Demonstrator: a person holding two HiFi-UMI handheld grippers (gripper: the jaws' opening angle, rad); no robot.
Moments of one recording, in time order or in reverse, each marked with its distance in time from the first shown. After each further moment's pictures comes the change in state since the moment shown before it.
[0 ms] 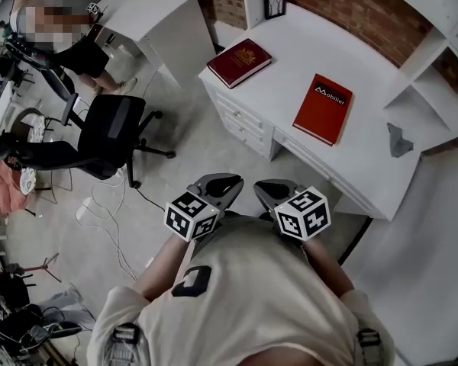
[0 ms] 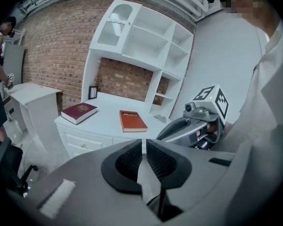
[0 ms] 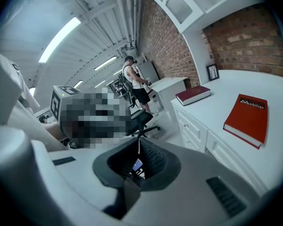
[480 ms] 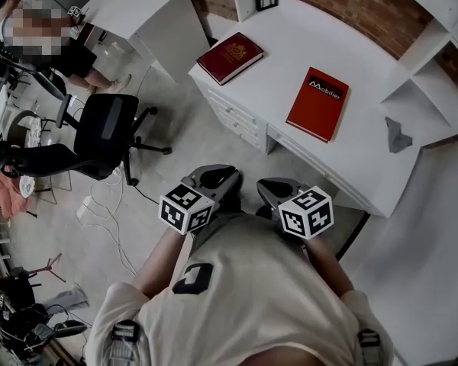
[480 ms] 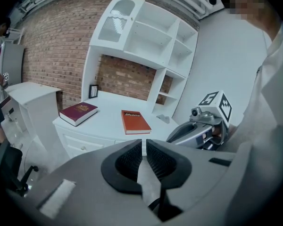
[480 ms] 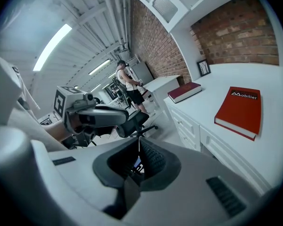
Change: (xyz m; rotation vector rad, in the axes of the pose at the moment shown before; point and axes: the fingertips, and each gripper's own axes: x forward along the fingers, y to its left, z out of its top) left arm 0.029 0.017 0.016 -0.008 0.022 0.013; right arm -0.015 -0.037 -0.005 0.085 -0.008 -0.016
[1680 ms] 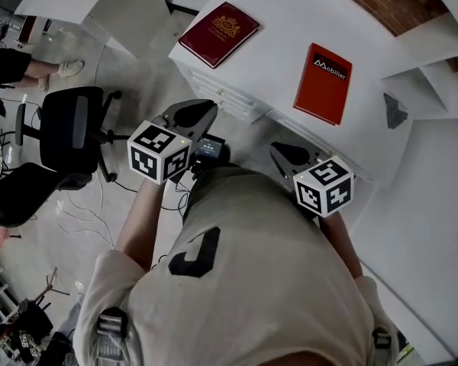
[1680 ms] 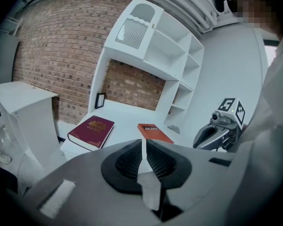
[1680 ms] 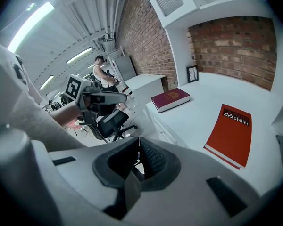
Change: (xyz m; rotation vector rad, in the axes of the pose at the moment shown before) left arm 0.014 0.198 0.083 0.016 -0.068 -0.106; right arm 0.069 -0.044 0.094 0.006 0.073 -0.283
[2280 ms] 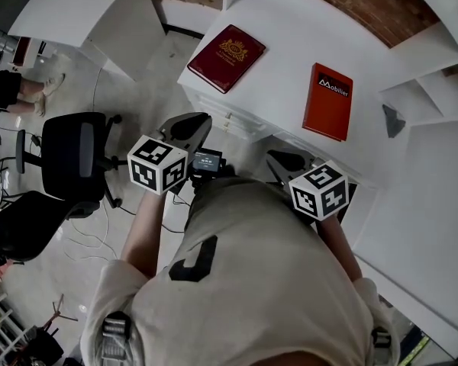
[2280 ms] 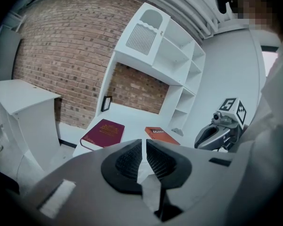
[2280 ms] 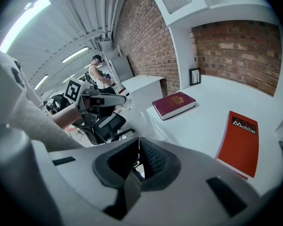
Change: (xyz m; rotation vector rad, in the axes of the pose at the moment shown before) left arm -0.021 0.069 0.008 -0.012 -0.035 -0.028; right arm 0.051 0.019 0.043 0.008 -0.005 -0.053
